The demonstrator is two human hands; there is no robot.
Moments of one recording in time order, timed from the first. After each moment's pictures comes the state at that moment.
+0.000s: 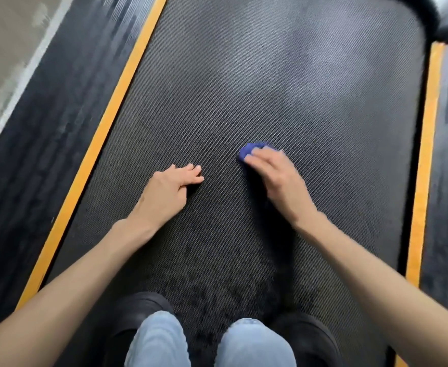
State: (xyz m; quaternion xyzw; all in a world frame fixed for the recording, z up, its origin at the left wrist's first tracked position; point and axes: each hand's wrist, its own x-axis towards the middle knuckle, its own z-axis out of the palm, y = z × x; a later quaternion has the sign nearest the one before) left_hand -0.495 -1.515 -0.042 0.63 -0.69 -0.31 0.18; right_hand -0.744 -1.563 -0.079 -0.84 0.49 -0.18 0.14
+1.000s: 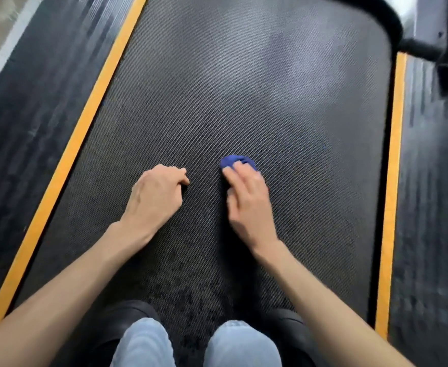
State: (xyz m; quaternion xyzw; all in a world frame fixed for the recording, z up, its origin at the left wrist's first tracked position) left_hand -0.517 -1.519 -0.023 0.67 -0.70 -0.22 0.13; right_hand -0.704 -1.510 -0.078 -0.76 0.59 -0.22 0.14
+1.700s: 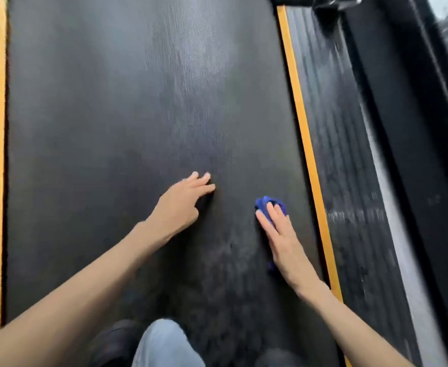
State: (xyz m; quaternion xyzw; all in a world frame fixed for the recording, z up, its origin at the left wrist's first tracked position) left_hand -0.632 -1.541 -0.020 0.39 -0.86 -0.31 -0.09; right_hand -0.846 -1.363 -0.057 -0.64 0.72 -0.13 0.22
